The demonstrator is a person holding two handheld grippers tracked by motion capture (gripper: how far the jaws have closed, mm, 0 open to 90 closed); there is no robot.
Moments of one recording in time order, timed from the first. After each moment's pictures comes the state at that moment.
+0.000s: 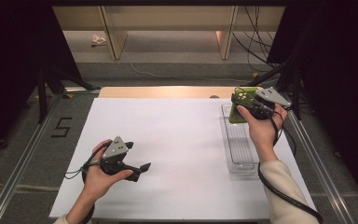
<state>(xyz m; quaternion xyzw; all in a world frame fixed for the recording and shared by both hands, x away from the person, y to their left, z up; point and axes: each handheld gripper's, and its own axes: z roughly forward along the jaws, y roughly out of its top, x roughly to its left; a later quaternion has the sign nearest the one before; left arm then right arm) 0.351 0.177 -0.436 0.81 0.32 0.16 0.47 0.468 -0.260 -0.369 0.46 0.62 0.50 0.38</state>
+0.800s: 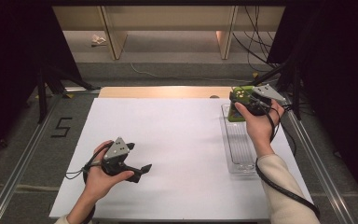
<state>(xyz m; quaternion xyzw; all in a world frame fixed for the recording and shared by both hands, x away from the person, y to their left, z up) 0.350 0.175 -0.438 0.81 0.31 0.16 0.47 0.485 -0.257 -0.373 0.47 0.63 0.49 0.37</state>
